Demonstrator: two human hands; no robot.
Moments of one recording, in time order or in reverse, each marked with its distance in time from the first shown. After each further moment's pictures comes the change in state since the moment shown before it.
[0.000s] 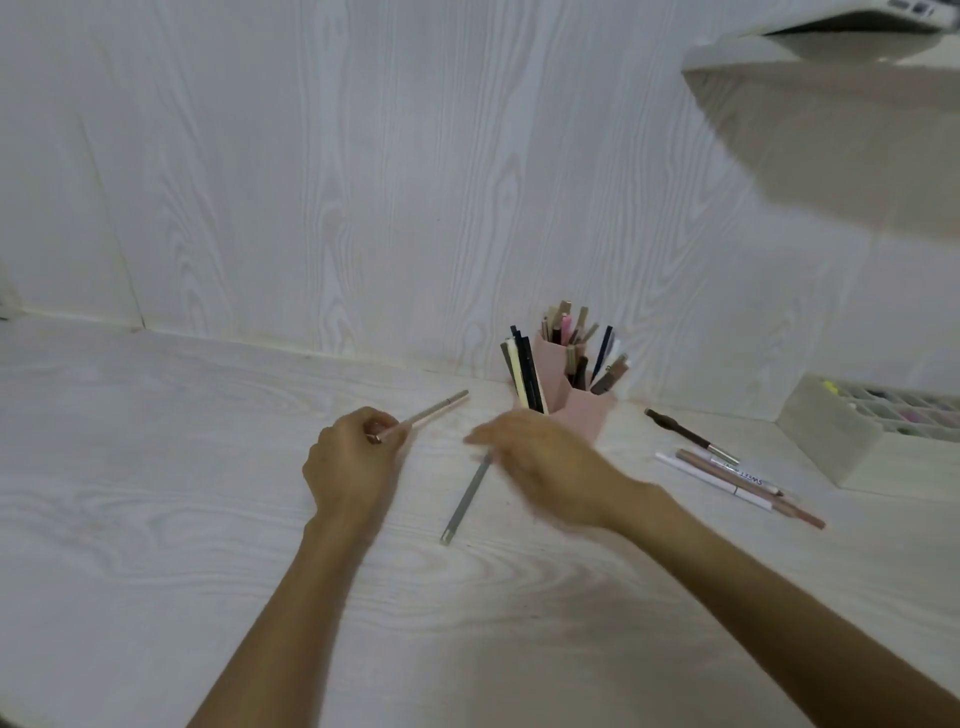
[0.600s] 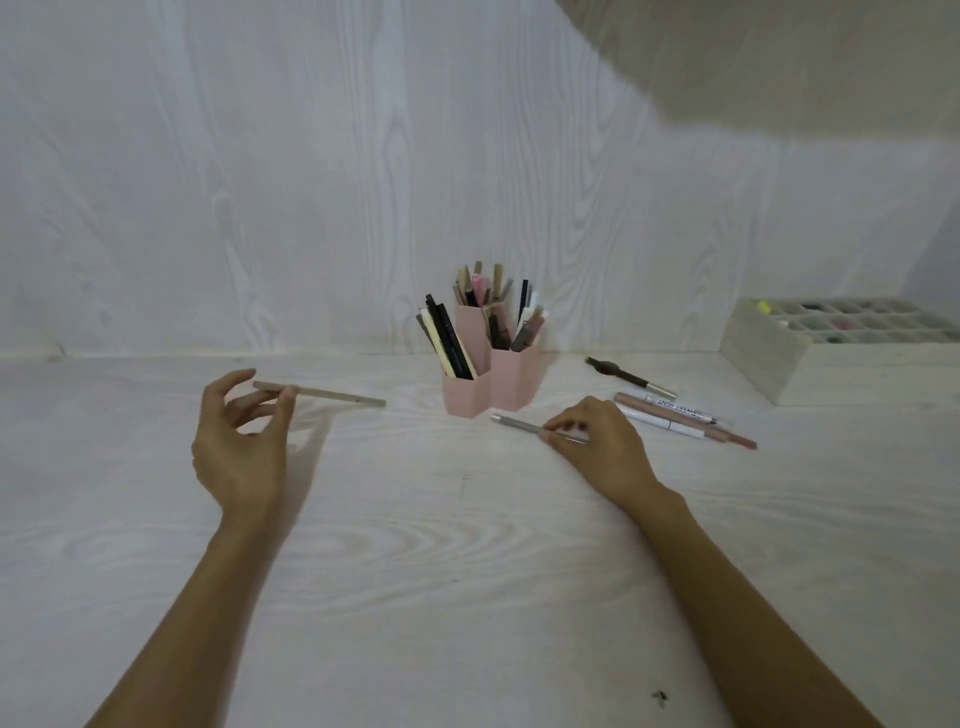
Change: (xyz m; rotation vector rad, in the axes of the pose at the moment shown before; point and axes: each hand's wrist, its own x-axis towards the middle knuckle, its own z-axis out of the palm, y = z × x) left_hand -0.003 0.000 -0.005 -0.394 0.280 0.152; right_hand -0.091 0.087 0.020 0.214 0.313 0.651
